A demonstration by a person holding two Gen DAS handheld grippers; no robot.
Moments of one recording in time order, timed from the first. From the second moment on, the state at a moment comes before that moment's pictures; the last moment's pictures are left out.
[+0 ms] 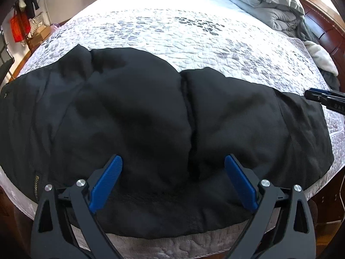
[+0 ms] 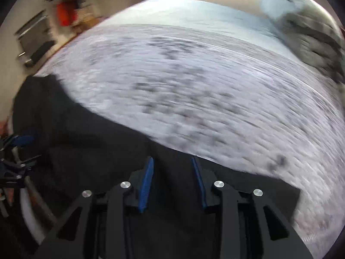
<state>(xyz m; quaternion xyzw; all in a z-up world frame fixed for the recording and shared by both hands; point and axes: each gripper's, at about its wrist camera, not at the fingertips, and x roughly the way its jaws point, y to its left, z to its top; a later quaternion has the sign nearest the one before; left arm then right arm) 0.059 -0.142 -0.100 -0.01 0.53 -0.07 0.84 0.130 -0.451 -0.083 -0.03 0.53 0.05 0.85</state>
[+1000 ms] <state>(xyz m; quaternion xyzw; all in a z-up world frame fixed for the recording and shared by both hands) 0.072 -0.242 -0.094 0.03 0.52 -0.11 0.84 -0.031 -0.536 -0.102 0.21 0.53 -0.16 0.81</state>
